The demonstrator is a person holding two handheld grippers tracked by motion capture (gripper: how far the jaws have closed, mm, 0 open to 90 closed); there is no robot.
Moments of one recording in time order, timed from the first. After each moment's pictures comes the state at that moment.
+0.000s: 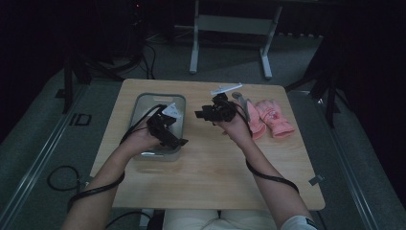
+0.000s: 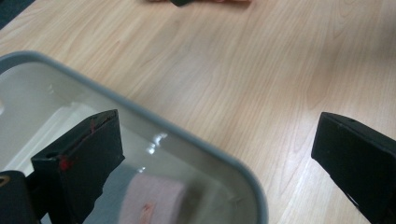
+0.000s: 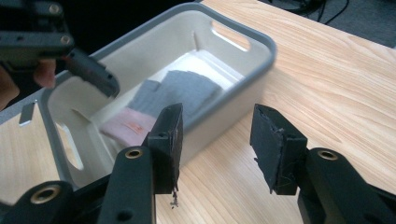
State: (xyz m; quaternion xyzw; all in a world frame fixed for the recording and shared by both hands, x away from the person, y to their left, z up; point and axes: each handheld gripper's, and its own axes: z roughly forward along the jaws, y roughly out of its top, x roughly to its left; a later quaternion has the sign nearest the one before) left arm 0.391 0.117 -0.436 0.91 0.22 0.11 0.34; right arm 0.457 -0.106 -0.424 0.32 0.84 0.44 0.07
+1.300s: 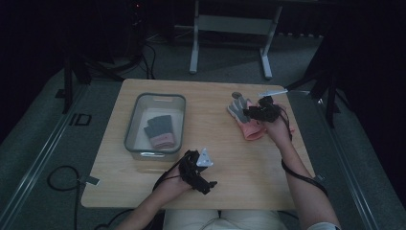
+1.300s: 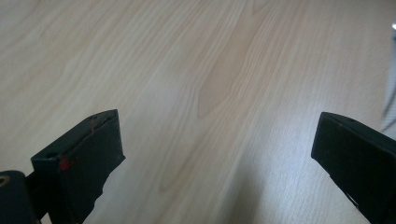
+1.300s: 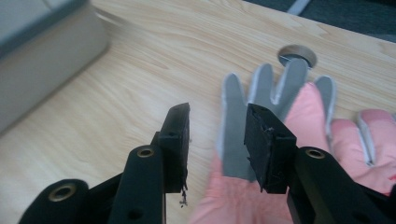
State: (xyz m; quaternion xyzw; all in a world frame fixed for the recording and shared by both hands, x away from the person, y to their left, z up) left arm 0.300 0.025 -0.531 0.90 0.23 0.11 0.37; right arm 0.497 -0.256 -0.461 0.42 0.81 0.38 0.16
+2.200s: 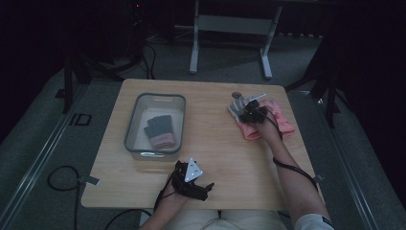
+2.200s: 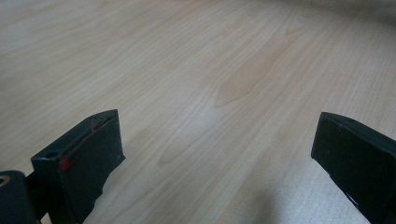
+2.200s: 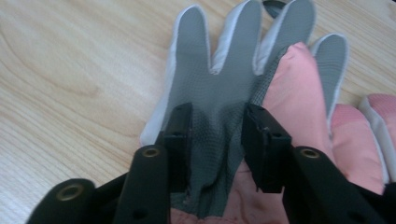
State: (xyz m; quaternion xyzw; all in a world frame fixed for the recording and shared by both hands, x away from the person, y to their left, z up) left arm 0.271 0.039 -0.561 0.83 0.30 0.17 0.44; right arm 0.543 -0.235 -0.528 0.40 0.86 0.25 0.22
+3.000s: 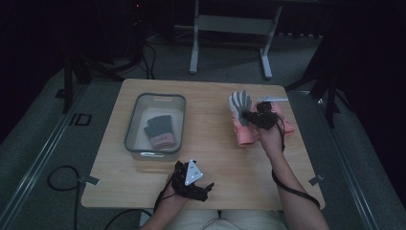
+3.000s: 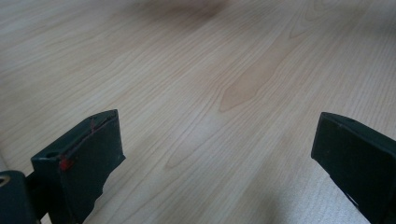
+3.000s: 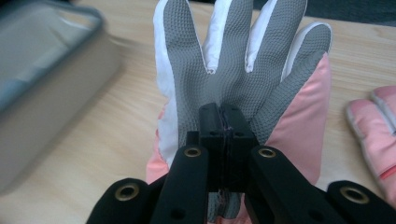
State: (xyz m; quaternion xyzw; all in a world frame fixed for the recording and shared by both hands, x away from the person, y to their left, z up) left arm 0.267 0.039 -0.561 0.82 0.29 0.21 0.45; right arm 0.449 -0.233 -0.447 0.47 0.76 0.42 0.17
